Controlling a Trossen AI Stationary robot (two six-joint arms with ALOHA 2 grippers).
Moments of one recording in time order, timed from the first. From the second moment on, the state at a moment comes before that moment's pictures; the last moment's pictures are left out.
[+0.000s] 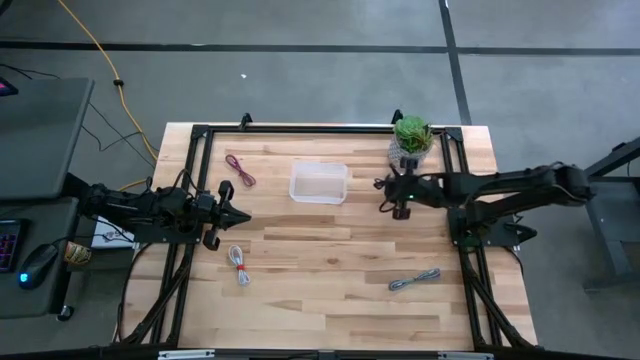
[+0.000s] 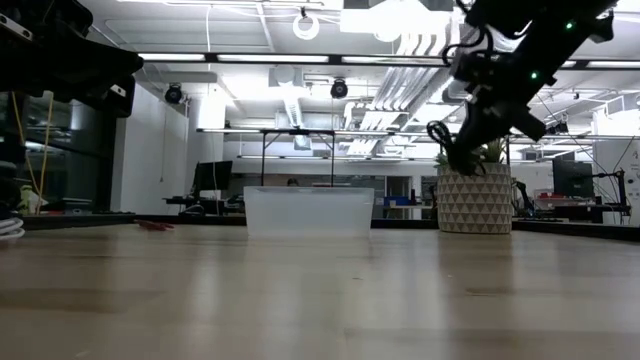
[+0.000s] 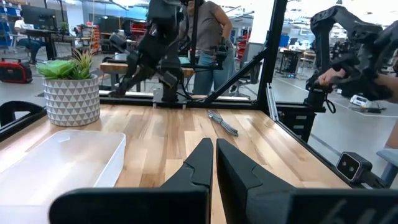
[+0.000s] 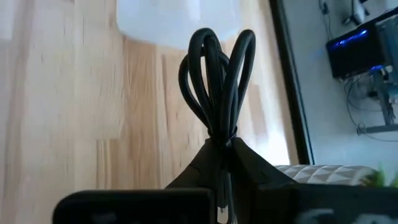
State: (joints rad) left arm -0.04 0.01 0.01 0.01 -0.04 -0.08; right arm -0.07 1.07 0.64 -0.44 0.48 -0.29
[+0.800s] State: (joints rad) left arm -0.04 0.01 0.01 0.01 -0.04 -0.08; right arm -0.10 1.22 0.65 0.46 0.29 -0.19
